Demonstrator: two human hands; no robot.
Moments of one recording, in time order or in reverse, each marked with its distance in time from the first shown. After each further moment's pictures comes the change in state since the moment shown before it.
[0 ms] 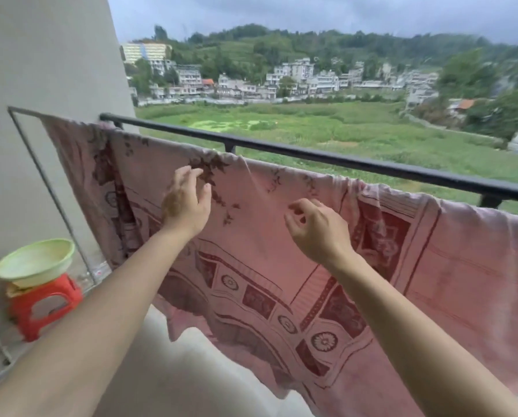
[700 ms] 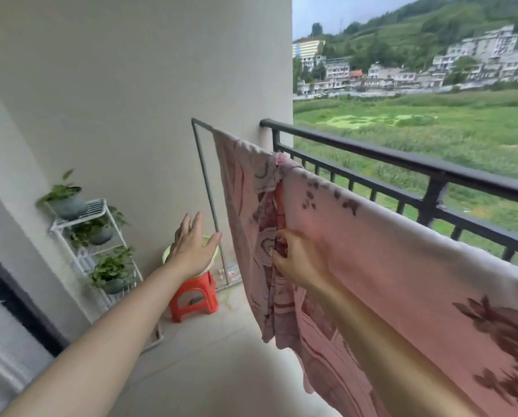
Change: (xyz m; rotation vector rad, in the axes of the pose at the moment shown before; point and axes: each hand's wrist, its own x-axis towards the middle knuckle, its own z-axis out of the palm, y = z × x) left_hand 0.174 -0.417 -0.088 0.360 -0.195 -0.643; right_hand 0.290 -0.311 0.395 0.476 -0.484 -0.283
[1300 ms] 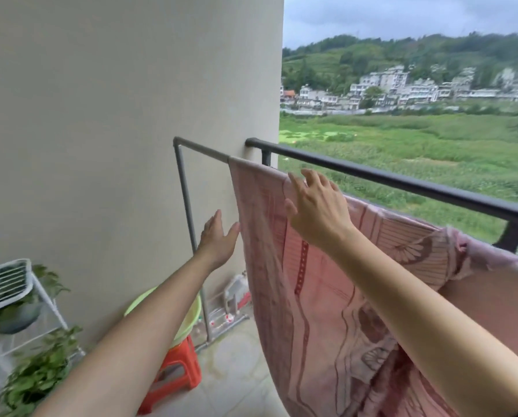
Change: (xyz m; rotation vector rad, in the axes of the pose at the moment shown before) left_hand 0.387 -0.113 0.026 -0.429 -0.156 0.155; right_hand 0.339 -0.122 0.078 -0.655 0.316 -0.027
